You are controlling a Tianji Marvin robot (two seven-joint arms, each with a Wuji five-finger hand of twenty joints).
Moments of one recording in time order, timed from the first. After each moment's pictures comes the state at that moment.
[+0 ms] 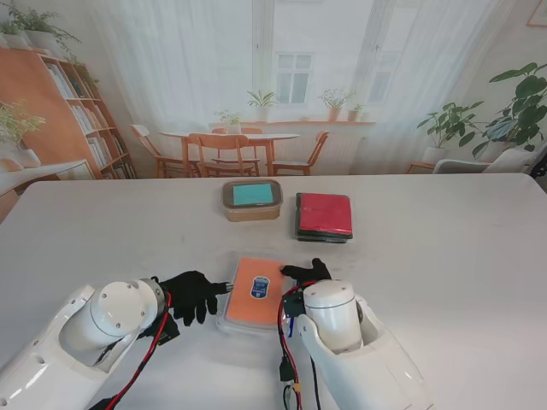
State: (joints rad) left arm 1.57 -1.01 -1.20 -1.77 0.34 0.45 -0.52; right arm -1.51 -1.47 1.10 -1.61 0.35 0.83 -0.57; left_hand 0.72 -0.03 -0.01 0.03 0.93 0.35 0.58 0.46 1.17 0.31 0.74 0.43 1.12 0.40 1.15 0.54 0.93 0.45 1.78 0.50; right_hand 0.79 -0.46 0.47 -0.02 0.14 0.16 -0.03 0.21 0.11 0.03 0.03 0.41 0.46 0.28 0.94 0.54 0.50 0.32 1.12 0.32
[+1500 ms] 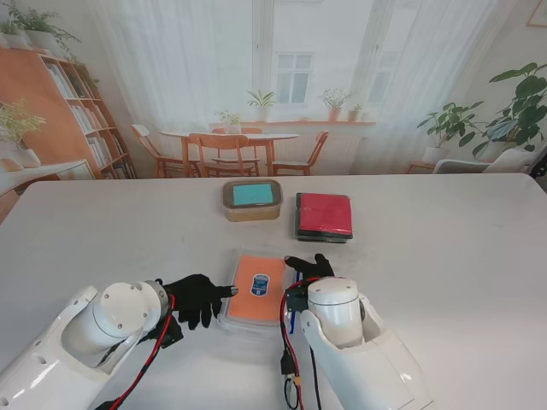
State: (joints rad) left arm 1.57 -1.01 -1.18 -1.78 0.31 0.45 -0.53; right arm -1.49 -1.47 1.10 -1.58 0.40 0.77 -0.60; left_hand 0.72 -0.03 -0.01 0.03 0.93 0.35 0.58 0.46 1.17 0.31 0.74 0.43 1.12 0.40 1.15 0.54 0.93 0.45 1.78 0.50; right_hand 0.70 -0.44 0.48 -0.01 0.14 0.14 -0.03 0.29 0.11 0.07 0.00 0.27 0.22 0.16 0.86 0.54 0.30 0.35 1.22 0.40
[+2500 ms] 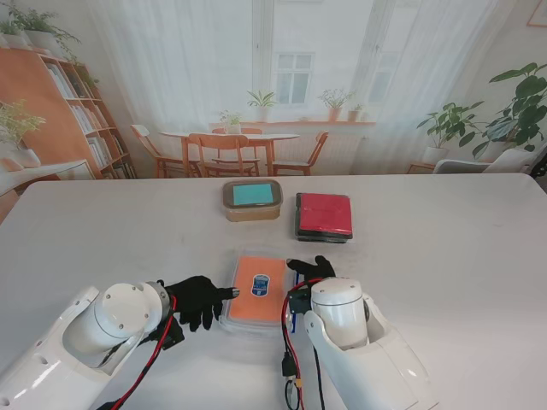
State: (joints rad) left arm 1.56 -1.01 -1.18 -1.78 0.30 0.46 -0.53; right arm -1.51 -1.46 1.12 -1.60 0.38 0.80 -0.56; left_hand 0.72 -0.03 -0.01 0.03 0.93 0.35 0.58 0.46 1.17 0.31 0.74 0.43 1.12 0.40 1.15 0.54 0.93 0.45 1.78 0.50; right_hand 0.73 -0.40 0.47 -0.01 0.14 0.16 -0.03 0.36 0.10 0.05 0.01 0.43 0.51 0.28 0.96 0.54 0.38 0.37 1.19 0.39
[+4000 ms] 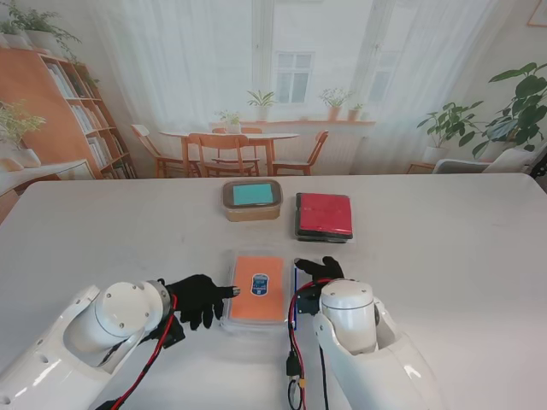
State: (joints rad) left arm 1.56 -1.01 -1.17 -1.78 0.30 0.46 -0.53; right arm -1.55 -1.44 1.15 -1.66 0.39 0.78 -0.57; left_hand 0.72 -0.03 -0.01 0.03 0.95 0.35 0.58 0.46 1.18 0.31 0.74 0.43 1.13 0.40 1.15 0.54 0.94 0.45 1.78 0.50; right_hand 0.77 -0.40 0.46 -0.01 0.14 0.18 -0.02 0.42 0.11 0.20 0.08 0.59 0.58 0.20 1.07 0.60 0.44 0.33 1.24 0.40
